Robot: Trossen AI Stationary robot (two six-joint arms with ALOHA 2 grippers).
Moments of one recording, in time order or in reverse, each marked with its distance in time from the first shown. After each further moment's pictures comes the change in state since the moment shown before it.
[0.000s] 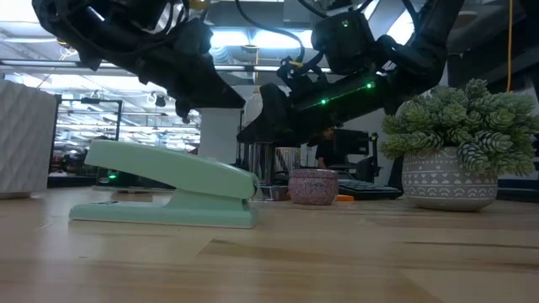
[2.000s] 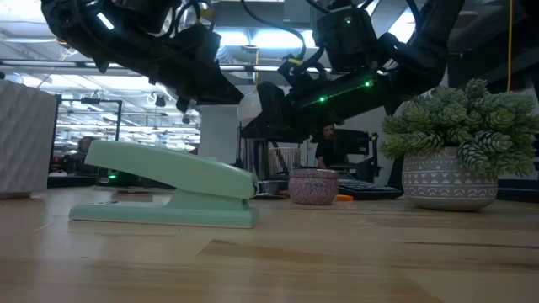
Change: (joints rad) left arm 0.078 0.000 0.000 0.080 -0.106 0.065; right arm 0.000 0.000 -0.001 0.039 0.105 -0.001
